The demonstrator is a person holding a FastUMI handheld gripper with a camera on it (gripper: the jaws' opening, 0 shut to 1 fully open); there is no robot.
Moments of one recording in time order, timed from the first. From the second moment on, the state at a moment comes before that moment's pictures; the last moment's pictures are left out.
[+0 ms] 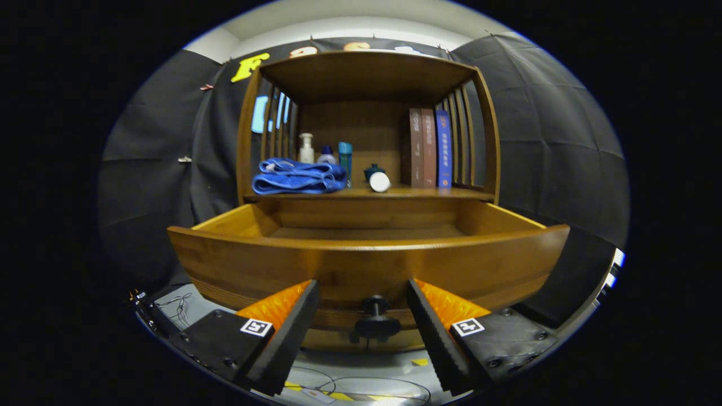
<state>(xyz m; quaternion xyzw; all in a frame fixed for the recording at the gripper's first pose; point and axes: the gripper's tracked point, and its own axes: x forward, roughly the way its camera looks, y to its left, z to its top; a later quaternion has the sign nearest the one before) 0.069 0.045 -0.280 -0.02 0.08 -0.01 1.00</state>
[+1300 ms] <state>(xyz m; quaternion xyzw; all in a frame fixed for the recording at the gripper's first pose) 0.223 0.047 -0.266 0.01 0.08 0.00 1.00</state>
